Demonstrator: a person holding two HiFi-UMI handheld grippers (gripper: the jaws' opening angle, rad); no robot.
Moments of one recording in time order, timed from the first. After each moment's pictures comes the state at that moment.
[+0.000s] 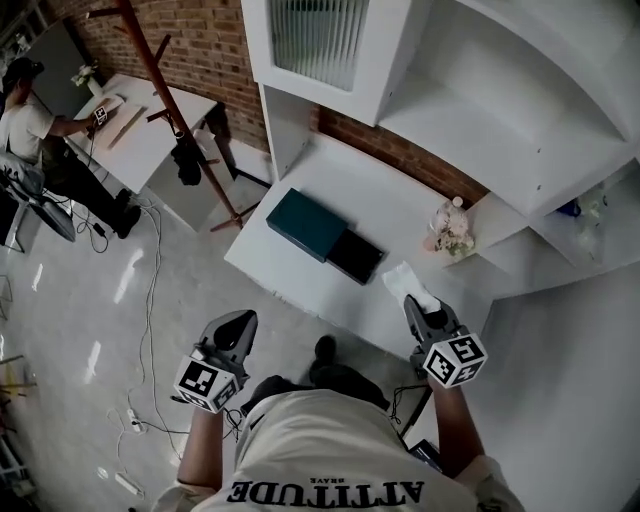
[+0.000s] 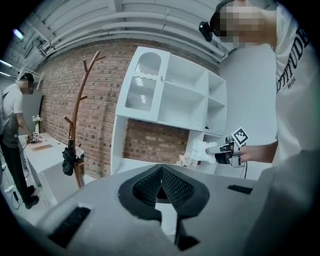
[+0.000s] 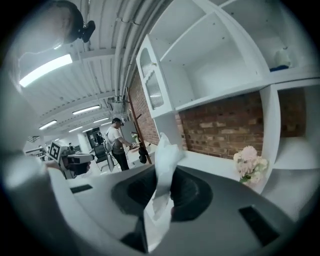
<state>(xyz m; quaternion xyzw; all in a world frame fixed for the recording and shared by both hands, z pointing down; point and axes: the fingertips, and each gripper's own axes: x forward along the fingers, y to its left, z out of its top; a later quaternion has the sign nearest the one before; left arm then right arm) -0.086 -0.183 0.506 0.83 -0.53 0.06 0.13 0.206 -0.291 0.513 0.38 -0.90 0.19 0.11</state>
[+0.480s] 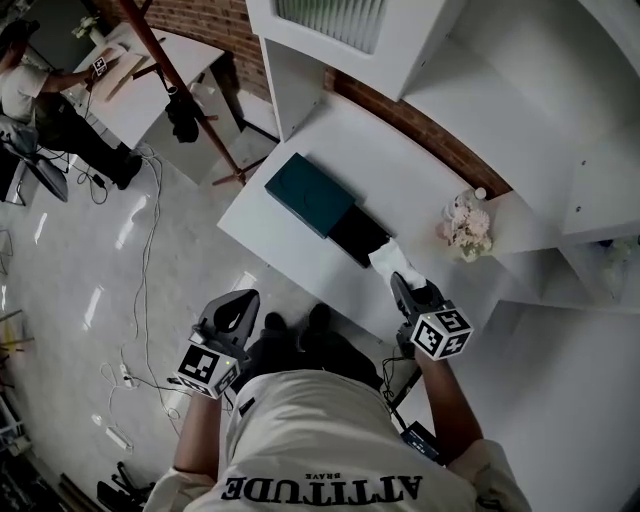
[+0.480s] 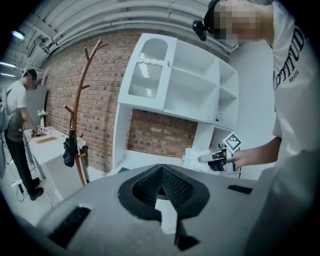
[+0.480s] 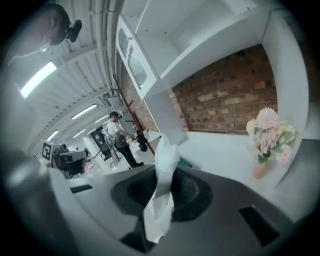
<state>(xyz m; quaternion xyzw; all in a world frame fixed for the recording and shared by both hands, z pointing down) -0.068 -0.217 0.537 0.81 -0.56 0.09 0.17 0.183 -0.344 0.603 0.33 -0.88 0.29 0.15</state>
